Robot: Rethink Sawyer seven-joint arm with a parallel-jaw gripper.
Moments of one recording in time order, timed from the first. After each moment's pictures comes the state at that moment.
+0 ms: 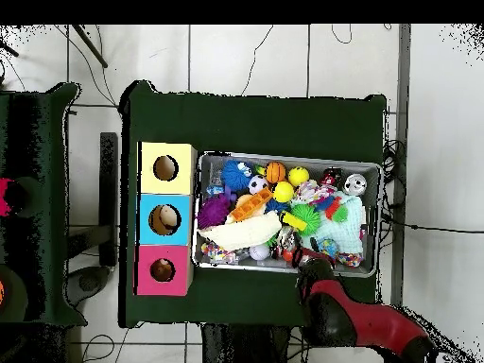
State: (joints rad) arm -0.94 -0.60 0.26 2.09 -0.67 -0.35 1.97
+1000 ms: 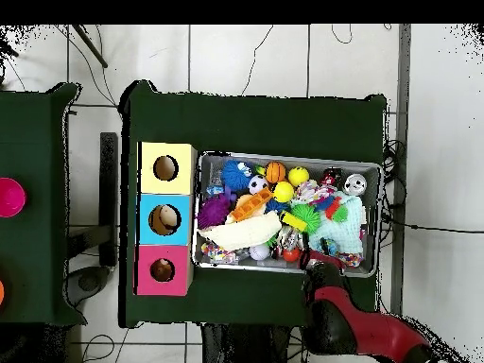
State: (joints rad) arm -0.89 -0.60 0.14 2.08 -0.67 -0.51 1.97
